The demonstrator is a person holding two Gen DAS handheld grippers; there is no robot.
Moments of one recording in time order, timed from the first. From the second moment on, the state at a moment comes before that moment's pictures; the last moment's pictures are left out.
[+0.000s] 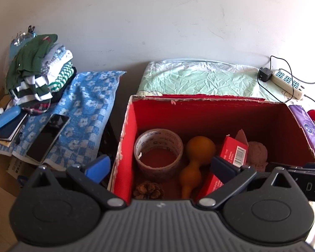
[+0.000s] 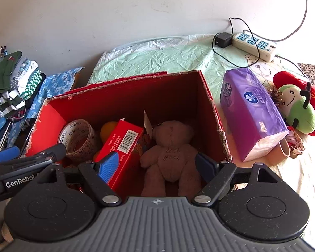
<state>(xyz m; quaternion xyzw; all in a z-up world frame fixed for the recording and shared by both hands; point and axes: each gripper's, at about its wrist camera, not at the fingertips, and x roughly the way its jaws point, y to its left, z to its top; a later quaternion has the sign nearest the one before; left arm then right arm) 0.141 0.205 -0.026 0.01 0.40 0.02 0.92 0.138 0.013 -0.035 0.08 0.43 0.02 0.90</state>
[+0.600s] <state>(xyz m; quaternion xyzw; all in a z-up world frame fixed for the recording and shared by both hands) 0.123 0.199 -0.018 0.01 0.36 0.03 0.93 0.117 0.014 -0.026 0.07 0.35 0.02 0.94</state>
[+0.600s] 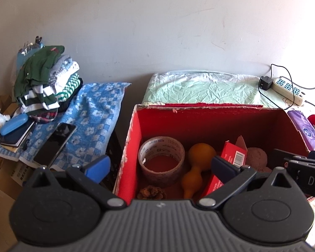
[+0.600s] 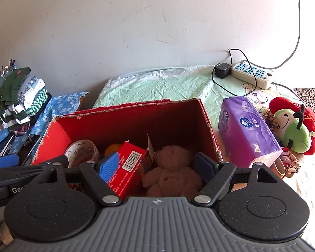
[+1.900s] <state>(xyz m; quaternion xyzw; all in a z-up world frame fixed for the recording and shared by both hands) 0.136 0.197 -0.026 0.01 0.35 0.02 0.94 0.130 0.014 -0.032 0.04 0.33 0.01 0.94</state>
